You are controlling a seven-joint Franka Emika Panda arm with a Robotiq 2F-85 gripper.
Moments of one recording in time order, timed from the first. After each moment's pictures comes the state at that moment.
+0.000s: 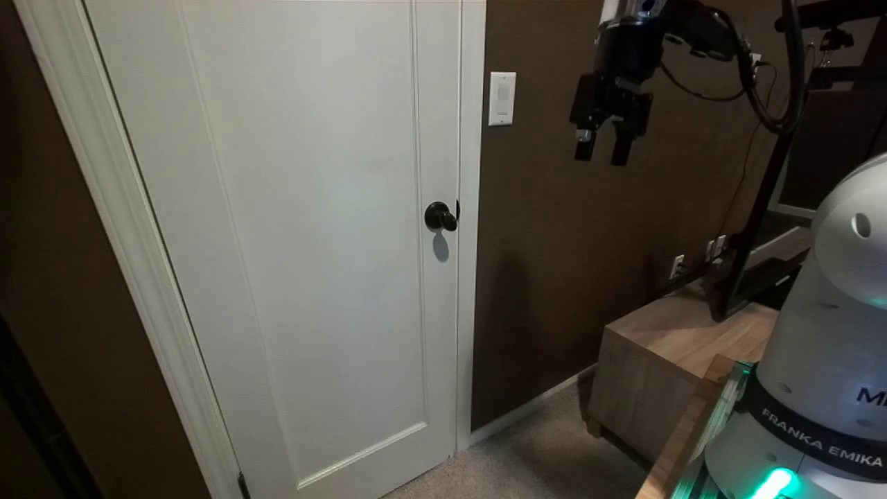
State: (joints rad) arm -0.07 -0.86 -0.17 -2.62 0.04 1.74 -0.03
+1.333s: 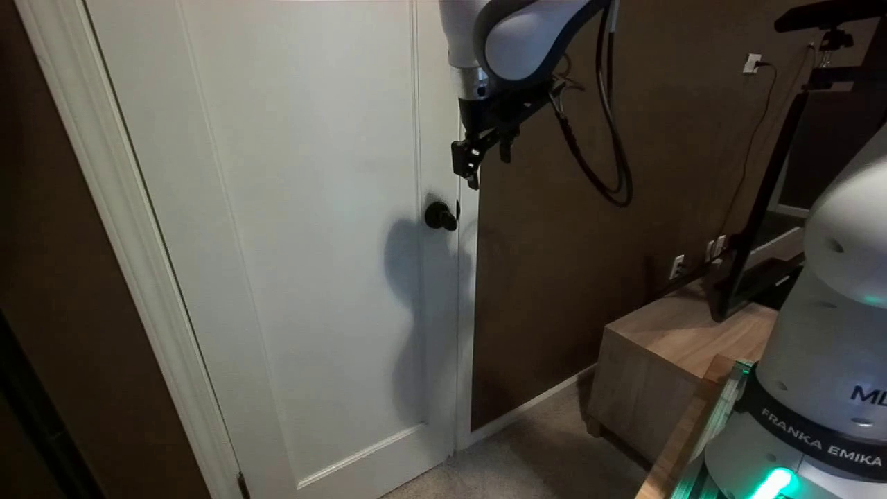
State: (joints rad) arm -0.13 -0.27 0.19 -2.38 -0.54 2.24 0.40
